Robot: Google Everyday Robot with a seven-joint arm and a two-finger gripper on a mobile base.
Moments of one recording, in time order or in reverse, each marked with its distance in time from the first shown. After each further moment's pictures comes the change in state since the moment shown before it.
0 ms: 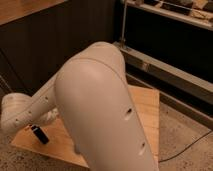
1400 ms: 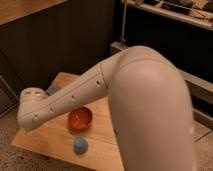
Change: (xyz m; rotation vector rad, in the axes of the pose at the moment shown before) arm -0.022 0.077 -0.072 -0.738 -0.236 -0.106
